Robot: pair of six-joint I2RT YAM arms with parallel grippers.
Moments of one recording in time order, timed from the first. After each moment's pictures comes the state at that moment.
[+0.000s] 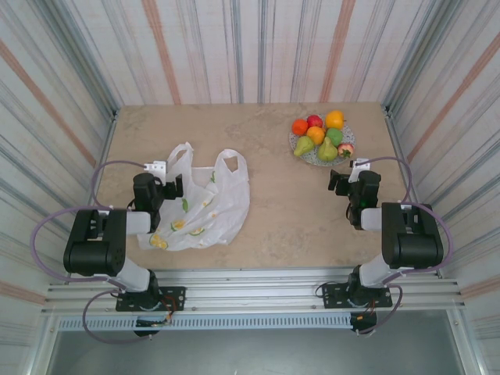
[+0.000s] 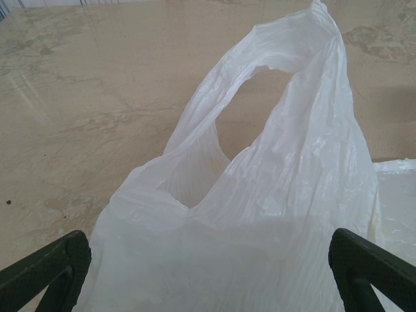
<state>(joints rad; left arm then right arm) -0.02 1.52 0.41 0.68 0.03 0.06 -0.05 1.54 0.40 0.73 -0.05 0.07</state>
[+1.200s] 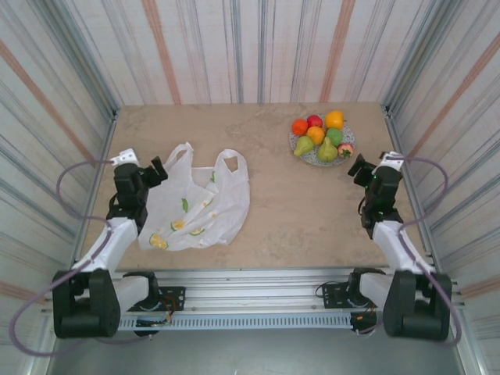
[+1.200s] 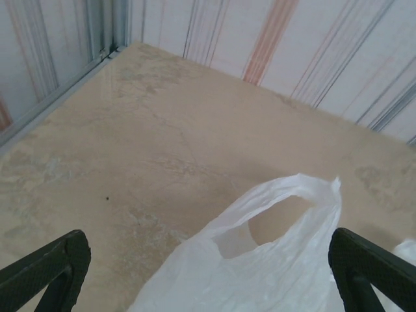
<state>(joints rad) 0.02 1.06 0.55 0.15 -0.12 -0.36 -0.09 0.99 0.48 0.27 0.18 0.29</state>
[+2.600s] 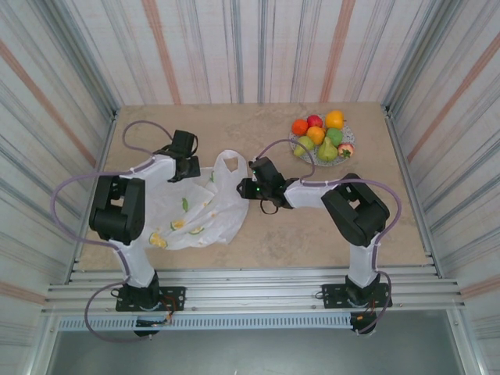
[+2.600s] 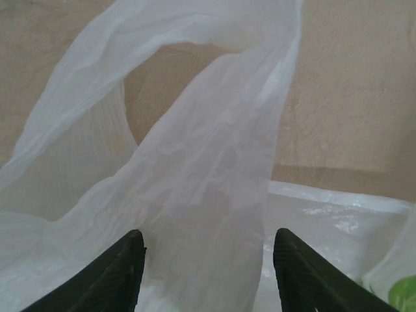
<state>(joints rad) -0.25 1.85 1.20 -0.41 -0.19 -0.33 0.73 1.92 1.05 0.12 -0.11 0.68</state>
